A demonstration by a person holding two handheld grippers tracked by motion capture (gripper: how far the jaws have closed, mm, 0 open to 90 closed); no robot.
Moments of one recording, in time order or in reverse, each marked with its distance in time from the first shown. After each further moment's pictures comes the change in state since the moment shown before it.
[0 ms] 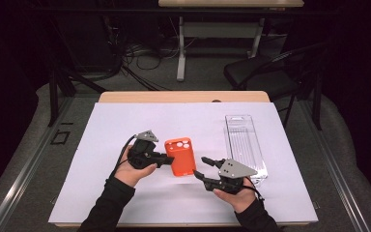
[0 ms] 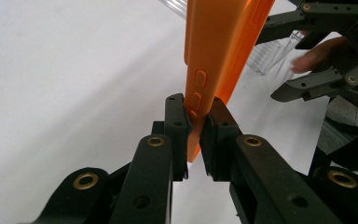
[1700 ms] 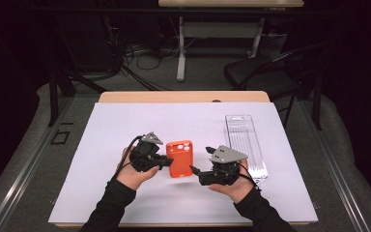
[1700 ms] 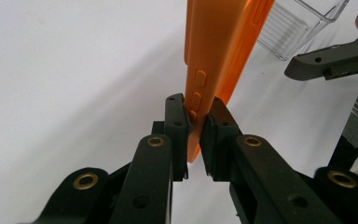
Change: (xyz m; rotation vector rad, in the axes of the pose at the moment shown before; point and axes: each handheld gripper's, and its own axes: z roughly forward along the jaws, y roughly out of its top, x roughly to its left) left arm -0.016 0.004 -0.001 0.073 0.113 0.019; right arm -0.005 0.039 0.014 0.191 -0.081 -0.005
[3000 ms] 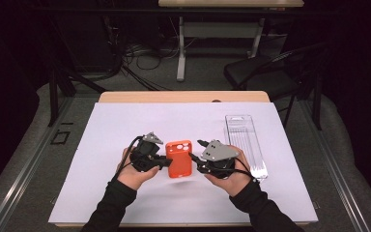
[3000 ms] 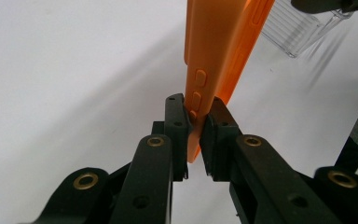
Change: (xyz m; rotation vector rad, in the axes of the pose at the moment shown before) left arm 0.001 0.000 0.001 0.024 0.023 -0.019; right arm 0.006 0.035 -0.002 -0.003 -0.078 -0.219
